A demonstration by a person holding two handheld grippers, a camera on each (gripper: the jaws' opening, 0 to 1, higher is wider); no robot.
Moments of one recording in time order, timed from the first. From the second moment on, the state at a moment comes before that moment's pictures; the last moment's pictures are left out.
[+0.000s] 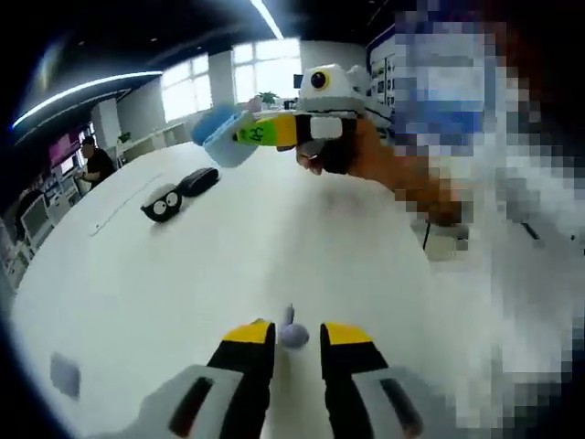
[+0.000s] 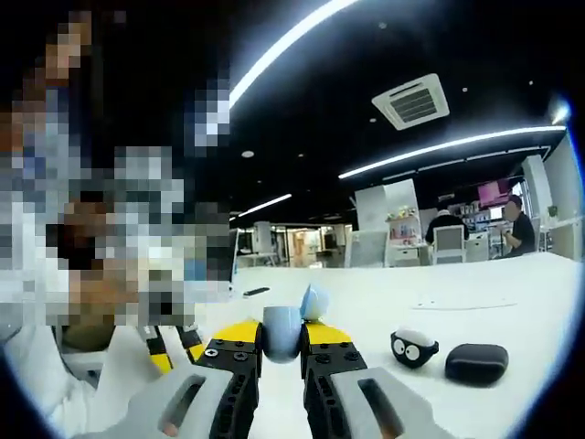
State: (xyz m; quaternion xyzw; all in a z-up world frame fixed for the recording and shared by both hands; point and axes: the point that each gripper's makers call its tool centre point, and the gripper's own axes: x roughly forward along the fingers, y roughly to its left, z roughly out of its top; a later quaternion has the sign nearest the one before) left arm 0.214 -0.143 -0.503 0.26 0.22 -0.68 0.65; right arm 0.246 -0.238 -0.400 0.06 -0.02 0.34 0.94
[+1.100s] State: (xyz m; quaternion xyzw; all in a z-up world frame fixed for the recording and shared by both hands) left arm 0.221 -0.145 -0.395 0.51 -0.05 -0.61 0.61; right arm 0.213 -0.199 -0.433 0.04 0.10 0.46 0.88
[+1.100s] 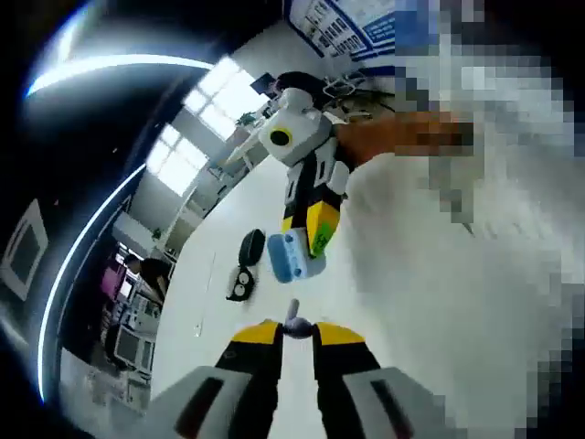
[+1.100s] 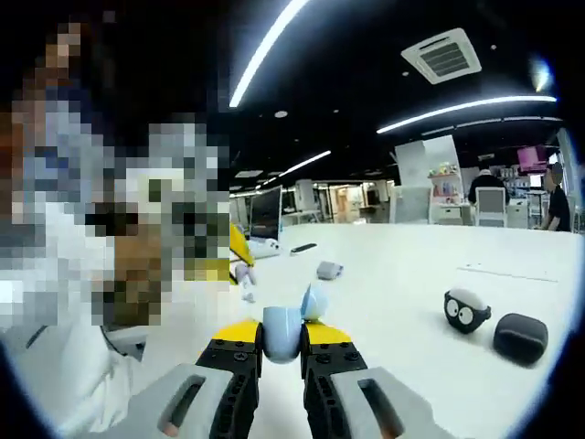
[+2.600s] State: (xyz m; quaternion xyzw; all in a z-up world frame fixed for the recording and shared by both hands) left arm 0.174 -0.184 -0.415 0.61 -0.11 -0.65 0.44; right arm 0.181 -0.174 -0.438 0.04 0.14 0.52 0.84
